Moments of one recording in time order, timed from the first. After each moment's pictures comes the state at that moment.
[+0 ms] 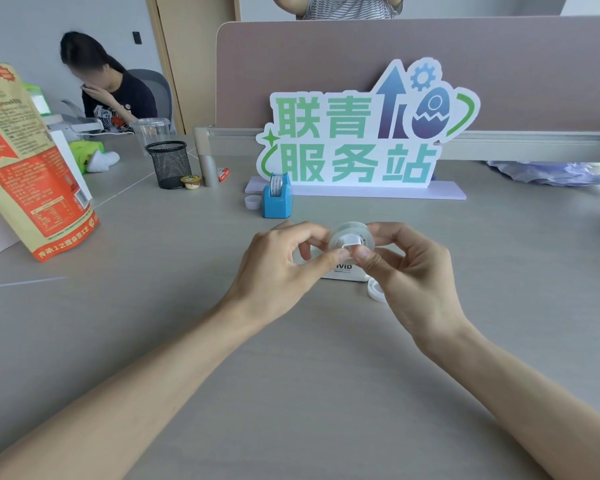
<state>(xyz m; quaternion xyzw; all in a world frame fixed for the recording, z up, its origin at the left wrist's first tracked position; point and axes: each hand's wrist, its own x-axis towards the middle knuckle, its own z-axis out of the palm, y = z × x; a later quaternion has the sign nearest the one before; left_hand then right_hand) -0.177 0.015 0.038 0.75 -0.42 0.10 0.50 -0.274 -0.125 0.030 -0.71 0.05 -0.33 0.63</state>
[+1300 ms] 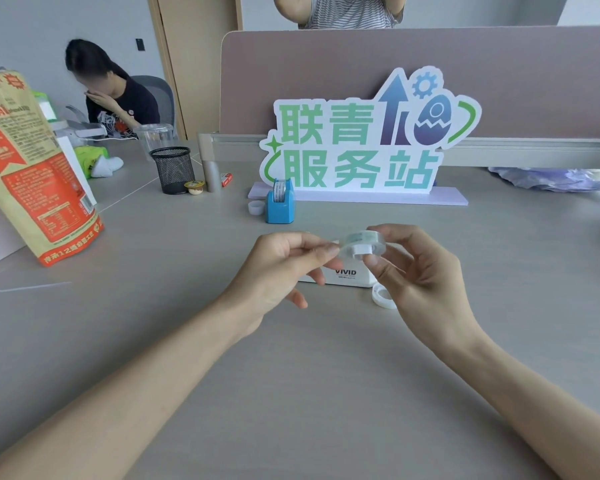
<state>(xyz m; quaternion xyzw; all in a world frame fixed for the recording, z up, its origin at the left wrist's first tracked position) -0.179 0.022 0.053 0.71 -0.30 -0.18 0.61 -0.283 -0.126 0.032 -0.74 0.02 -0.33 0.59</state>
